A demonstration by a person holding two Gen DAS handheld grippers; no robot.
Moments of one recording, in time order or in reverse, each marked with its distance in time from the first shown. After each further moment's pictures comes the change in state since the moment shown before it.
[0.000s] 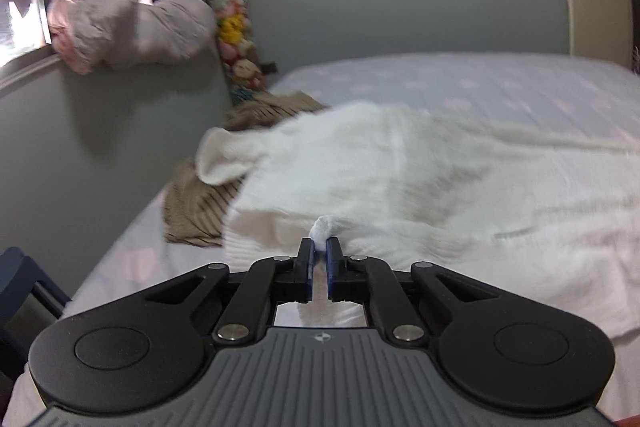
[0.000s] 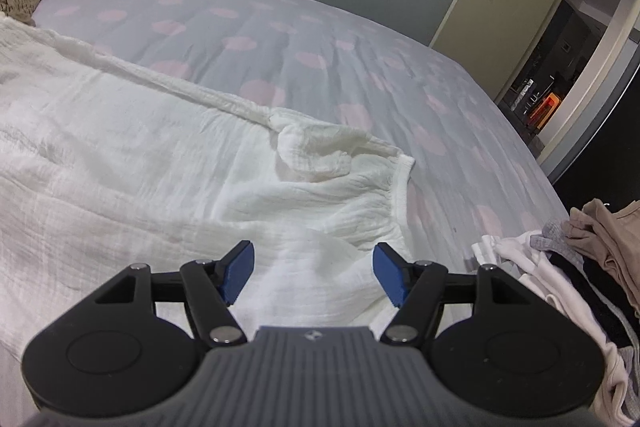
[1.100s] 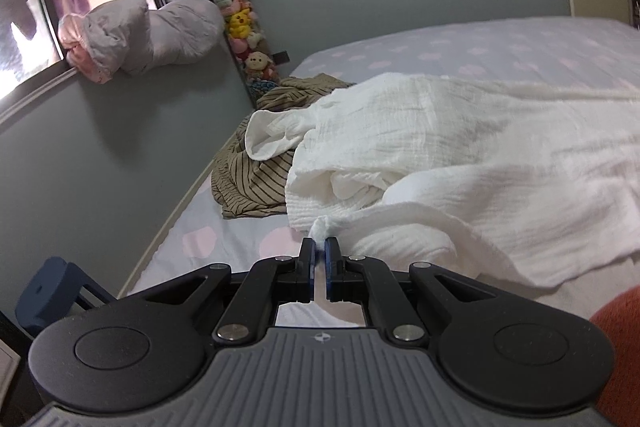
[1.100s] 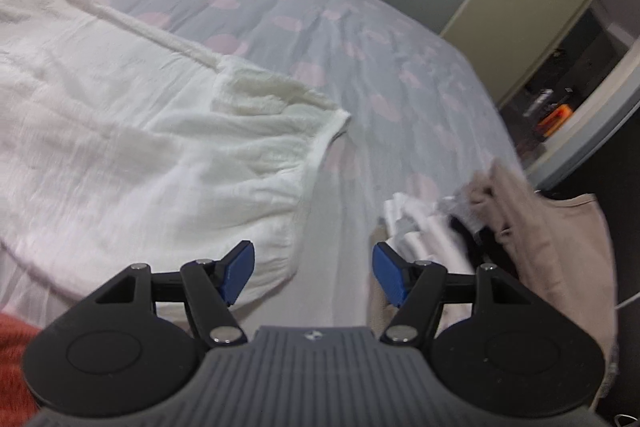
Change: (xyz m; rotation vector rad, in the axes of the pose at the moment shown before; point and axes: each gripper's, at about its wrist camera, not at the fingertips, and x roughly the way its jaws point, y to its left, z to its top) left arm -0.034 0.034 -0.024 0.140 0.071 0.046; right arm -0.033 -0.111 -0.040 -0.152 0.082 0.063
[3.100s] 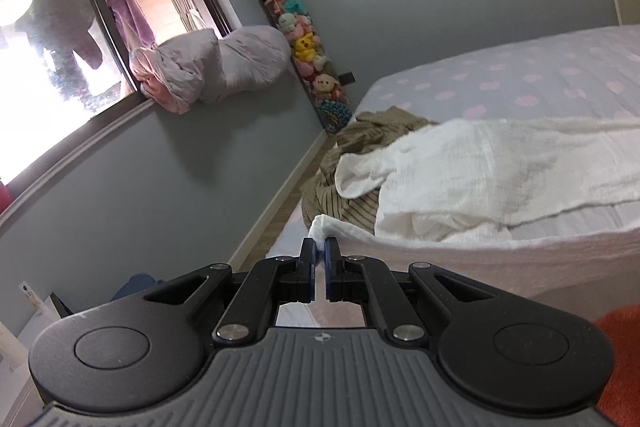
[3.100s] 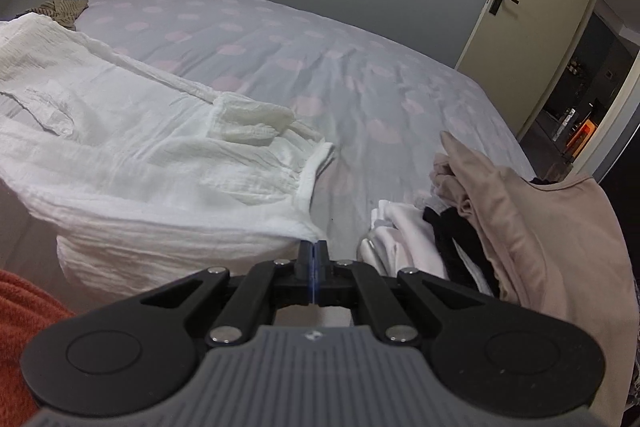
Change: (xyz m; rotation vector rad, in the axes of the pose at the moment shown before) left arm -0.087 0.032 0.046 0.005 -0.049 0.212; right arm -0.008 -0.058 -0.046 0.057 -0.171 0.093
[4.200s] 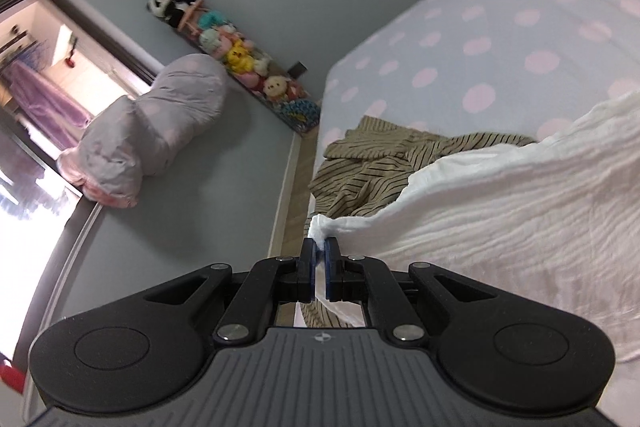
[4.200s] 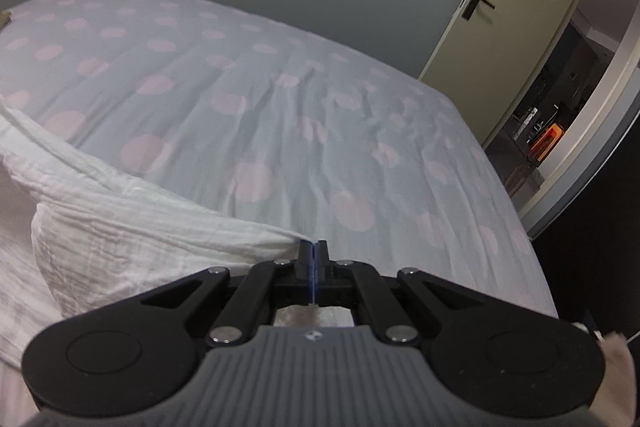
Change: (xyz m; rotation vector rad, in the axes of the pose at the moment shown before) left arm 0.220 -0.092 0.169 0.397 0.097 -0.002; right arm 0.154 -0.015 0.148 0.011 0.035 -0.154
